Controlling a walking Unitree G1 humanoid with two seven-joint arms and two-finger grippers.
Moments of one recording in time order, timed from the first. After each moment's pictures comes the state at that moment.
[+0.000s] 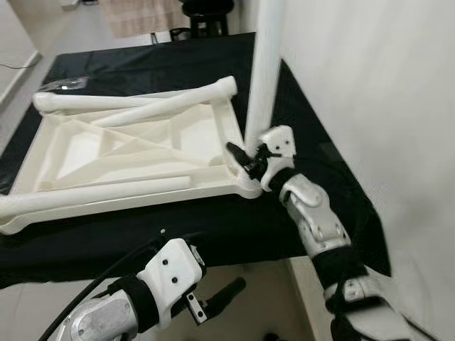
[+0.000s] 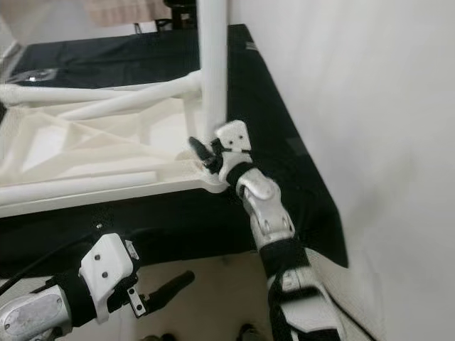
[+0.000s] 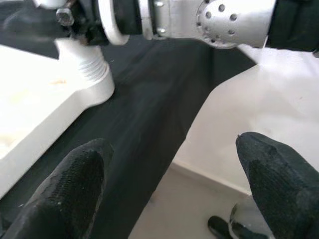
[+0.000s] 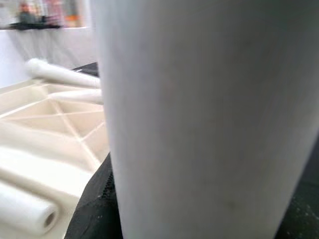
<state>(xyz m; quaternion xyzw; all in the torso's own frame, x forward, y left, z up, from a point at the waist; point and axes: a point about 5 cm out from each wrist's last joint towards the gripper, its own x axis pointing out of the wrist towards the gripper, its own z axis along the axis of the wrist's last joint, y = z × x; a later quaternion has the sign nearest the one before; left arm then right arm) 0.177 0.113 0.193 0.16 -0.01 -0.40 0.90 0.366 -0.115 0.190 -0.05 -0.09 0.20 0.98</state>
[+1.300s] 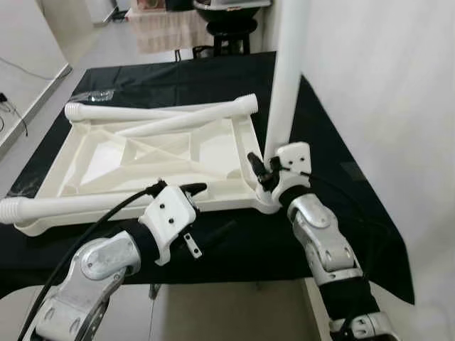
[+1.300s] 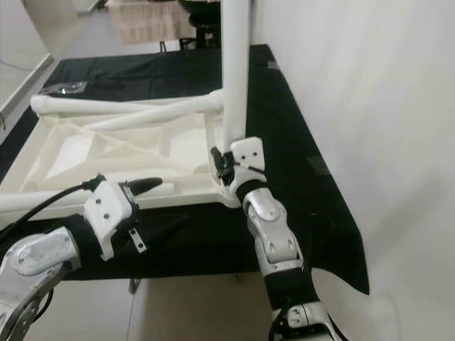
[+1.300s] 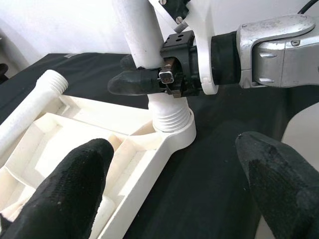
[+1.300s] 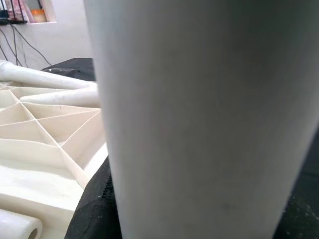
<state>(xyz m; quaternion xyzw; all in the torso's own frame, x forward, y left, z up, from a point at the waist) 0.233 0.122 0.221 0.19 -0.09 -0.38 0.90 0.343 -0.117 0.183 -0.02 -0.06 0.15 0.99</state>
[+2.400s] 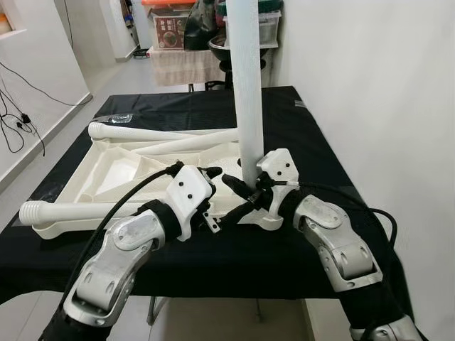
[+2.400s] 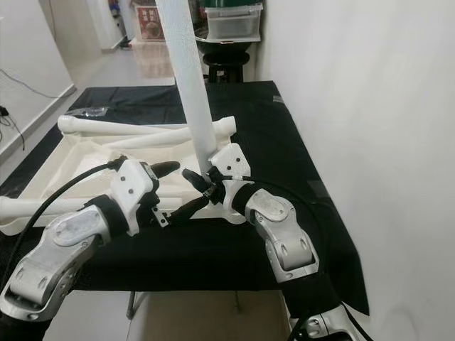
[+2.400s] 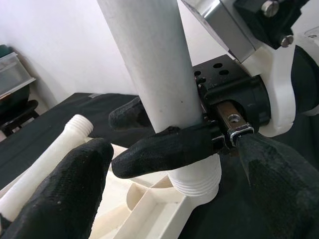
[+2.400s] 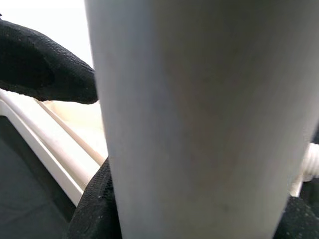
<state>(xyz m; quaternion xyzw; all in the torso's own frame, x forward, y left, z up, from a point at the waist) 0.275 0.096 0.231 0.14 -0.13 -0.38 0.90 0.325 -0.097 0.208 -0.13 -0.07 0.36 0.92</state>
